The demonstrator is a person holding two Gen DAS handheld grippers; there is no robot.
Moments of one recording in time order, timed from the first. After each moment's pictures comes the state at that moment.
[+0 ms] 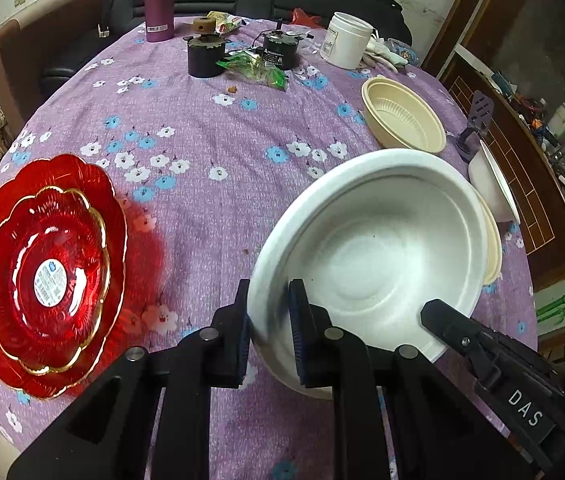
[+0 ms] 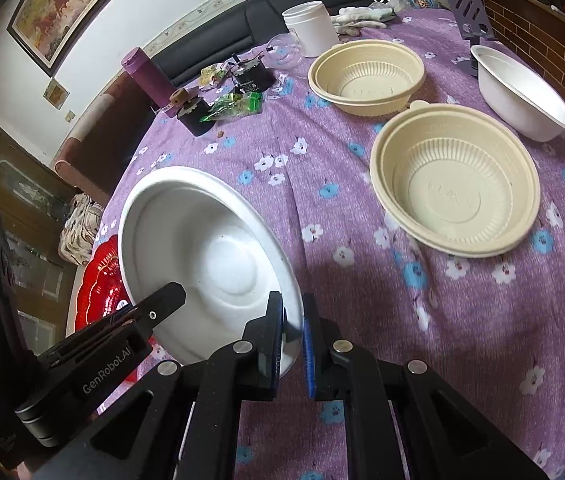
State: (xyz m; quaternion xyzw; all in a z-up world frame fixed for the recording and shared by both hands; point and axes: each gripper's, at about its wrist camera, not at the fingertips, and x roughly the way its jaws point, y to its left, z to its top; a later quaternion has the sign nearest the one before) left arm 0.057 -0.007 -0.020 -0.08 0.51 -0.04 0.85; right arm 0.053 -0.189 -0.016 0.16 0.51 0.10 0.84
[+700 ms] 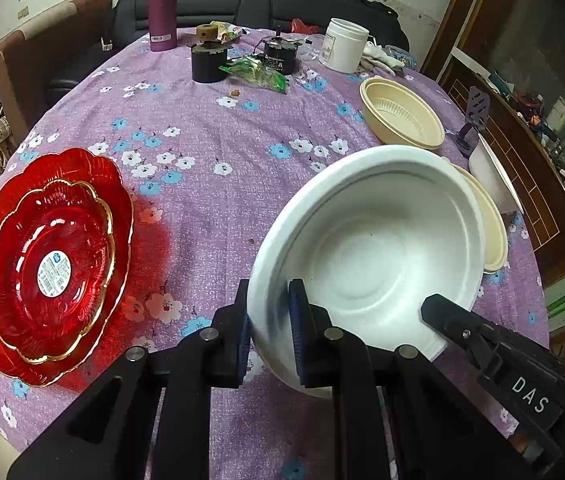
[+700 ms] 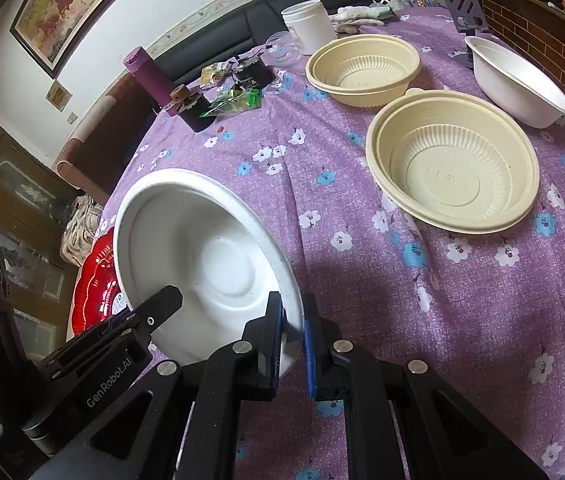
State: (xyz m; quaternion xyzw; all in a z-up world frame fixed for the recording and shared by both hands) left arm 0.041 -0.009 -0.026 -0.07 0.49 -0.03 0.87; right arm 0.042 -0.189 -0.027 0.17 0.50 0.11 0.84
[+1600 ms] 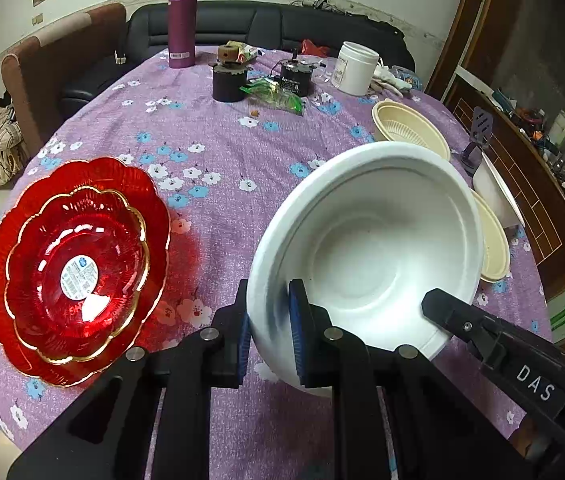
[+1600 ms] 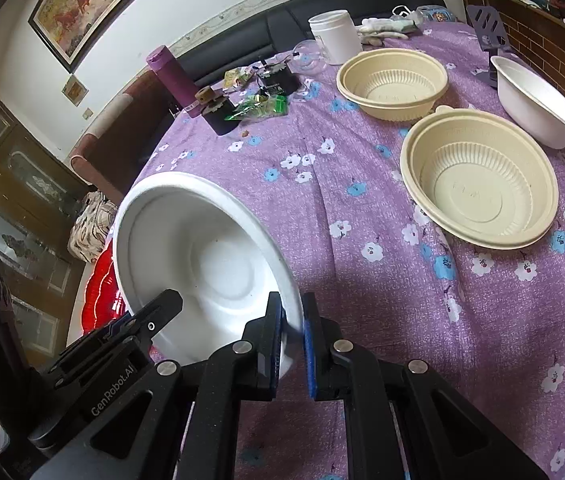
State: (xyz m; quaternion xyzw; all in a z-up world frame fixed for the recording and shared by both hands) left arm 0.026 0.008 -0.017 -0.07 0.45 -0.01 0.89; right arm 0.042 -0.170 -0.019 0.15 0.48 0.13 0.85
